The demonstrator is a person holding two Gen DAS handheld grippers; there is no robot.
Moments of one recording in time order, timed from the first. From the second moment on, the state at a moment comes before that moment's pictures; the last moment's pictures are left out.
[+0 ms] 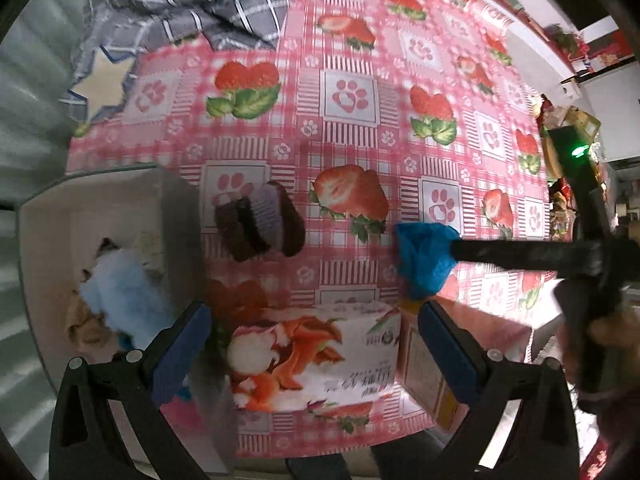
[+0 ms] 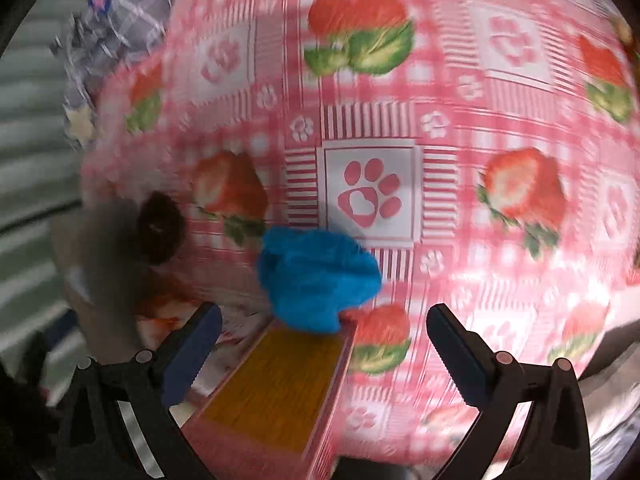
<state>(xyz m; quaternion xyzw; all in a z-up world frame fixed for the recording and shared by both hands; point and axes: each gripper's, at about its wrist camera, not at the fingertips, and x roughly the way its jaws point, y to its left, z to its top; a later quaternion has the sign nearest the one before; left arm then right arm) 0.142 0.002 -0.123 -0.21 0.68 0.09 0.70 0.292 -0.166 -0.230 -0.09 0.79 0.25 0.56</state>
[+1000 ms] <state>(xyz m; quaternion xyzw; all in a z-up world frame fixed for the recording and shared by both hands) 0.238 -0.016 -0.238 -0.15 0.76 0.12 0.62 0.320 -0.265 -0.270 -0.13 0.77 0.22 0.59</state>
